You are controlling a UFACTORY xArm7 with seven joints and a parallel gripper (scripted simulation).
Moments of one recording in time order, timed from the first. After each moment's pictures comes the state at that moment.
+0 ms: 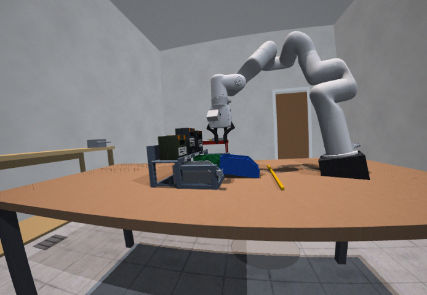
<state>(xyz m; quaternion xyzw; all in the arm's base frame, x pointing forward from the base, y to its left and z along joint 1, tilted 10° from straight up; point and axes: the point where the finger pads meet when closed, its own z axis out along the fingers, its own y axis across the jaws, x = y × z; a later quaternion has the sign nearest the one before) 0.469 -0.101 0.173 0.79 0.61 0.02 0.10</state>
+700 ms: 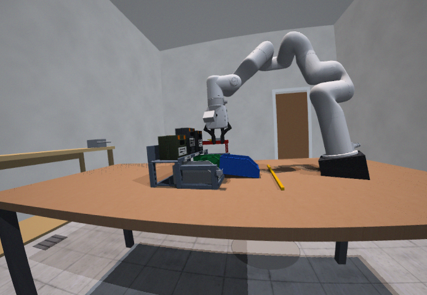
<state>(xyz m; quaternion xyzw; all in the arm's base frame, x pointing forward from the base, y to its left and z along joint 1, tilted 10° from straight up) 0.482 -0.104 0.172 0.79 0.61 0.02 0.09</state>
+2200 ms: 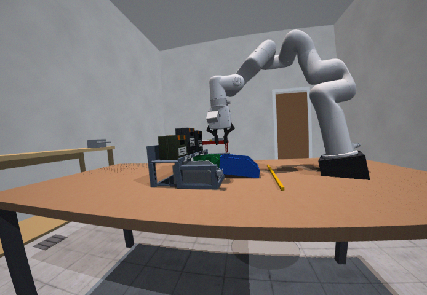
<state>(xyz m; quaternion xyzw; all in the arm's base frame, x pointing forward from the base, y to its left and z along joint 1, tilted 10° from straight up) 0.469 -0.101 0.167 0.79 0.61 0.02 0.09</state>
